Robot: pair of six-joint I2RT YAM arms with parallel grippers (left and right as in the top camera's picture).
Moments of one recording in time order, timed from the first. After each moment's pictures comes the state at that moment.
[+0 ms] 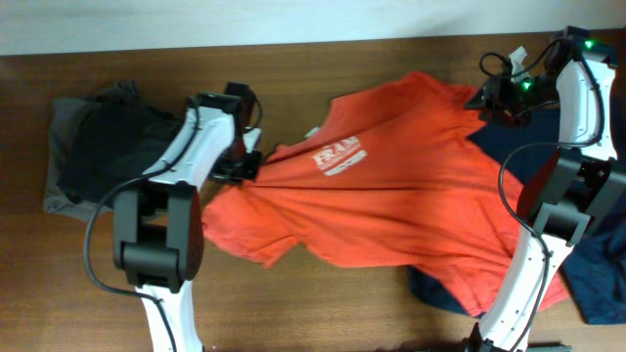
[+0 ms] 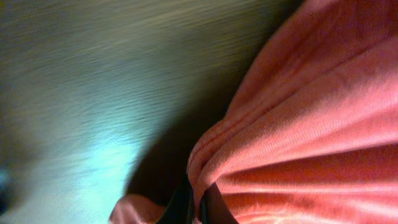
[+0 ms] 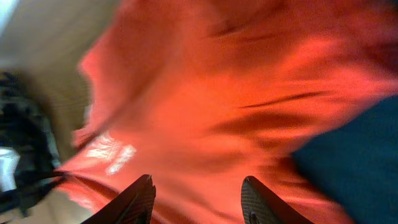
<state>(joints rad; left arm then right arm) -0.22 2.15 1.69 -1.20 -0.05 -0.02 -0.36 2.46 2.35 -1.41 -0.62 -0.06</state>
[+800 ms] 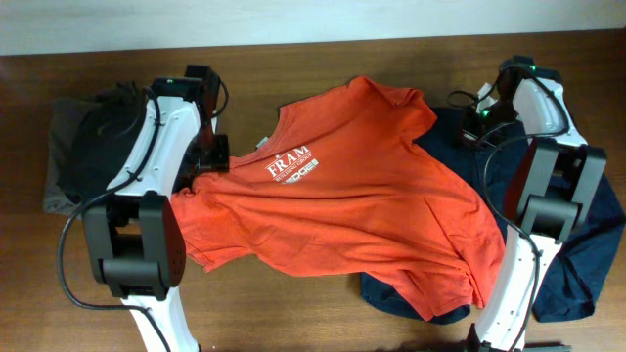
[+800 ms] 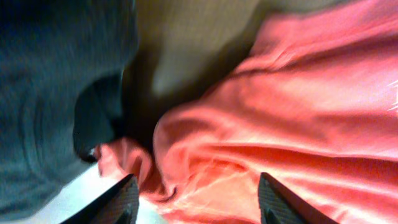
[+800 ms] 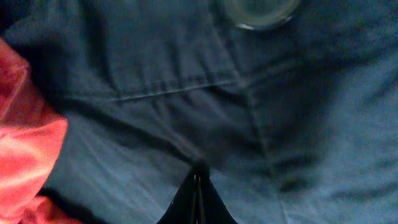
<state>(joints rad) -0.12 2.08 1.78 -1.29 -0.13 -0.16 -0.26 2.42 1.99 -1.15 -0.29 0.13</state>
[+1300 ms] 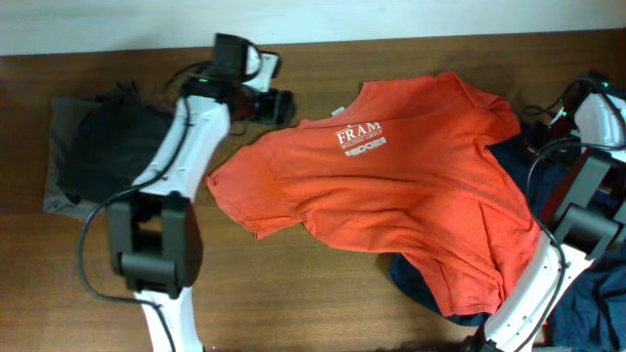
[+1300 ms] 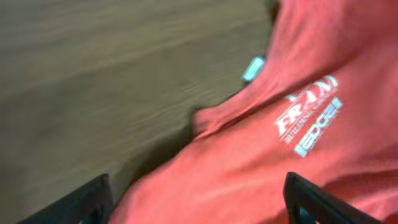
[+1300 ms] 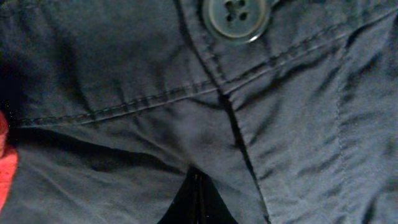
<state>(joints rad) -0.23 2.11 1.80 -0.70 0.29 0.02 -0.49 2.40 1.98 -1.14 0.01 0.20</state>
